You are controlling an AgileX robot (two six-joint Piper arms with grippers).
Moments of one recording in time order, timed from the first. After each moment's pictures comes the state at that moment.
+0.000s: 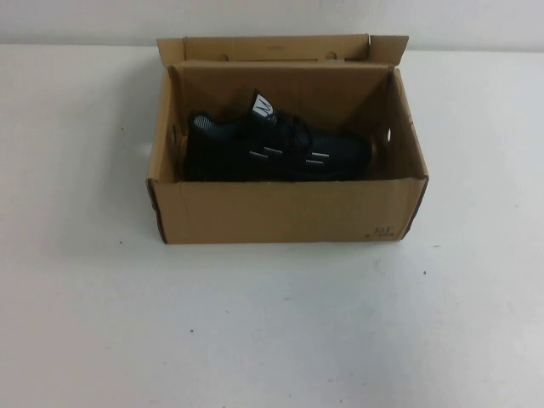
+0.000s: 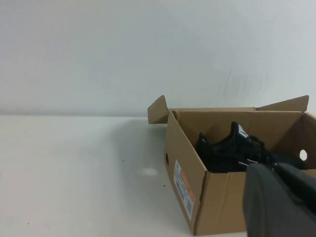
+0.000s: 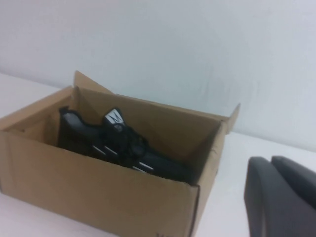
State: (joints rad) right arm 0.41 0.42 -0.34 0.74 0.00 -0.76; left arm -0.05 0.05 -0.49 -0.33 0.58 0.23
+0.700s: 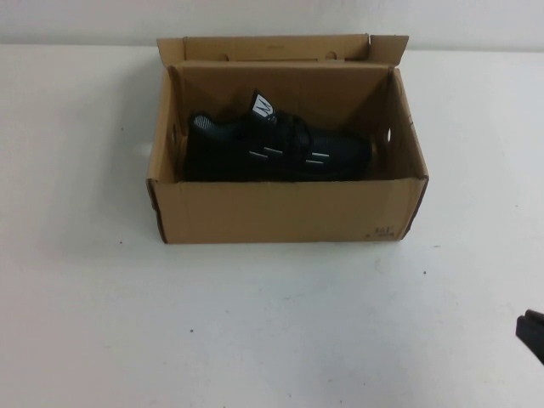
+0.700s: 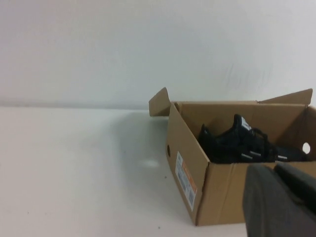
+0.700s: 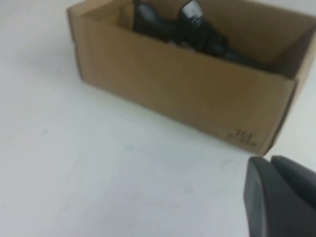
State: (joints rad) right arm 0.41 0.42 -0.28 0.75 0.28 -0.76; left arm -0.05 0.05 -0.46 -0.33 0.57 0.23
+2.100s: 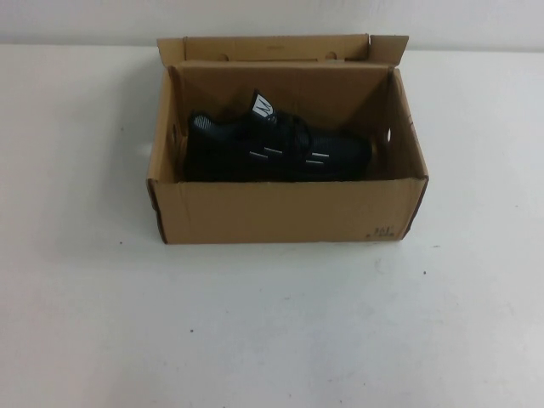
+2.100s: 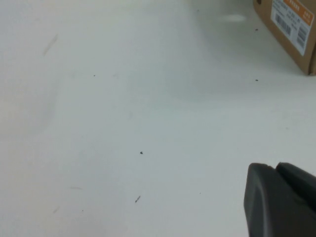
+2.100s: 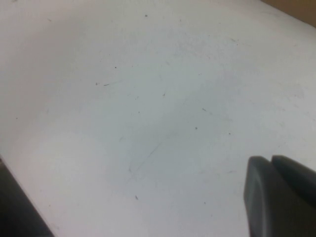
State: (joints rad) right arm 0.41 0.42 -0.28 0.73 0.67 -0.76; left arm -0.11 -0.01 0.02 0.11 0.39 0.02
